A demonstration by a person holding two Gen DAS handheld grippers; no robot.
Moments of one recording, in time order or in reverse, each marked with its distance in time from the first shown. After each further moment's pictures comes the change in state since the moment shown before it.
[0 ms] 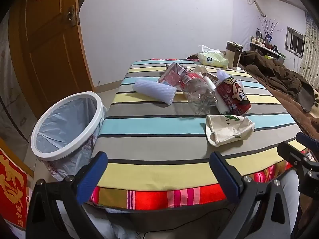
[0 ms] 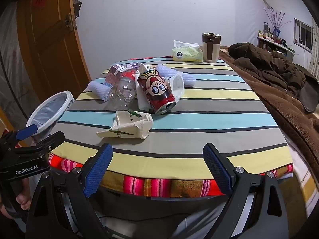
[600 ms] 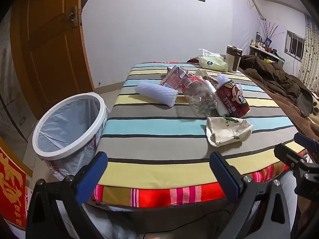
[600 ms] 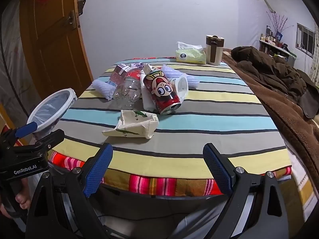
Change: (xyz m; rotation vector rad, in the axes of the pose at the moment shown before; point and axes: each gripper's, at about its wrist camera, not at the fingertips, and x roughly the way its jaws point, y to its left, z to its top) left arm -0.009 0.004 -0.004 -0.015 -0.029 0.002; right arm -0.004 0.010 0.000 -0.028 -0.003 -0.001
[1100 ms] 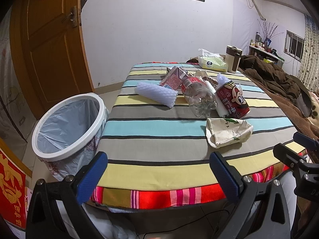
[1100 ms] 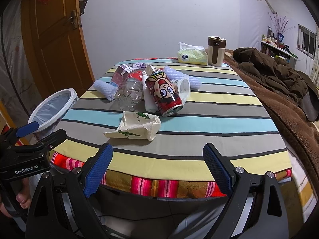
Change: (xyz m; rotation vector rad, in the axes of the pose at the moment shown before) left arm 0.001 0.002 0.001 0.001 0.000 -0.006; right arm 0.001 0.002 0.003 -0.009 0.004 0.004
